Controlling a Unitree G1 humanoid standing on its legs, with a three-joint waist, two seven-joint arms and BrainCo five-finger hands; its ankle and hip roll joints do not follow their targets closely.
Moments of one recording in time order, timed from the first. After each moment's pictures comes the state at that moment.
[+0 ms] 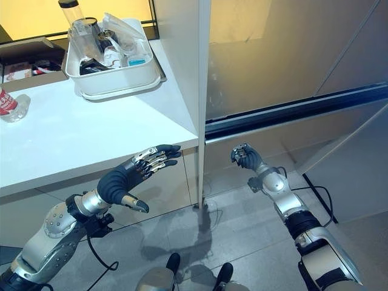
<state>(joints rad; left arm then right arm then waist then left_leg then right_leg) 0.00 0.79 -0.25 -0.44 -0.68 -0.21 -0.40 -0.44 -0.54 0.35 0.61 0.17 -0.22 0.07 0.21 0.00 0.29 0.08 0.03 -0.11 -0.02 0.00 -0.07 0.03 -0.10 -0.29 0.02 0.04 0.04</state>
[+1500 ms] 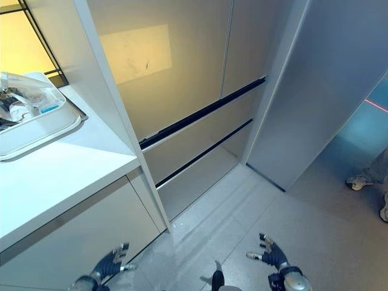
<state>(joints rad) 0.12 0.37 -0.15 1.06 -0.02 -0.29 -0.13 0.10 -0.35 0.22 0.94 0.18 -0.25 0.11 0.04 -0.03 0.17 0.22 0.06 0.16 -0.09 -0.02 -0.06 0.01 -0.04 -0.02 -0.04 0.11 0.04</state>
